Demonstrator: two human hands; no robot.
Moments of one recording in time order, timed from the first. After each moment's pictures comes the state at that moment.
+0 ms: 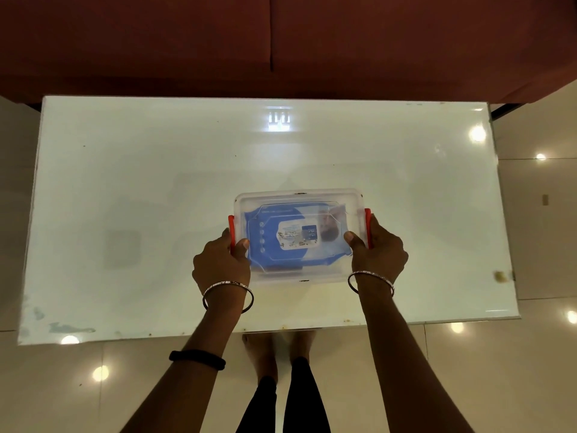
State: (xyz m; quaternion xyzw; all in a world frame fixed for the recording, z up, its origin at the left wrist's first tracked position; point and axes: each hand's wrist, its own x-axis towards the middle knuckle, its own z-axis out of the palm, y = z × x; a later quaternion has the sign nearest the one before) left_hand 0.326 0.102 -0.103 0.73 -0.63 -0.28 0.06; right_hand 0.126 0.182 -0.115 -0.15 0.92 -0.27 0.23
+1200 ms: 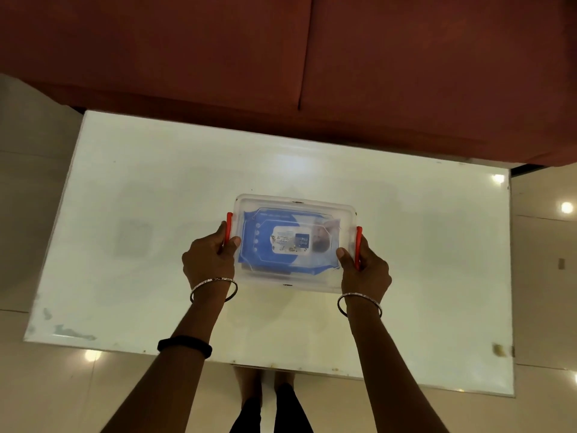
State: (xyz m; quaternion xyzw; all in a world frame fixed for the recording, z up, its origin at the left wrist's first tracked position) left_hand 0.327 0.028 -0.113 0.74 -0.59 -0.29 0.14; right_hand 0.109 0.122 -0.120 -0.19 0.89 -0.30 0.30
